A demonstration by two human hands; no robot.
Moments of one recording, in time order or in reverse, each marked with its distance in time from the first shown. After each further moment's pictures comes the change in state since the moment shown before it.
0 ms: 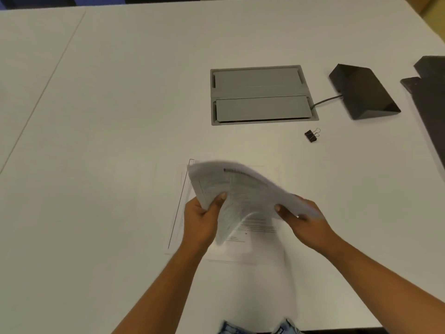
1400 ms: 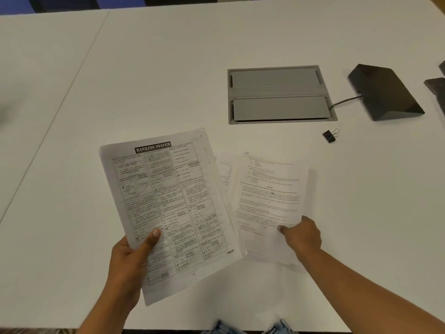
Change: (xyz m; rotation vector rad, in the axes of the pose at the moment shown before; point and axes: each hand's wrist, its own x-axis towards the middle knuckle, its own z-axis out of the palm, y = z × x) left_hand -0.046 -0.021 -0.166 -0.067 0.193 -0.263; right_hand 0.016 0.076 0.072 -0.302 0.345 0.650
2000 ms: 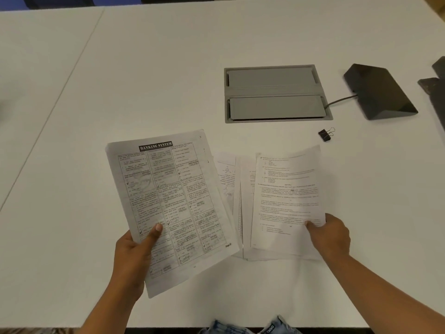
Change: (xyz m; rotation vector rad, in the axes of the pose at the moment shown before) left_hand 0.005 -0.001 0.015 0.051 0.040 0.000; right_hand 0.017 0.034 -0.052 -0.029 0.162 -0.136
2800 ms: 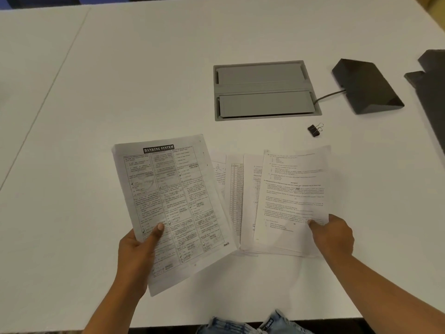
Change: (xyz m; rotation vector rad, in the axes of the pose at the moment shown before) left_hand -0.004 -0.010 0.022 0.017 -0.026 0.010; right_hand 0.002 0.018 -0.018 -0.035 0.071 0.131
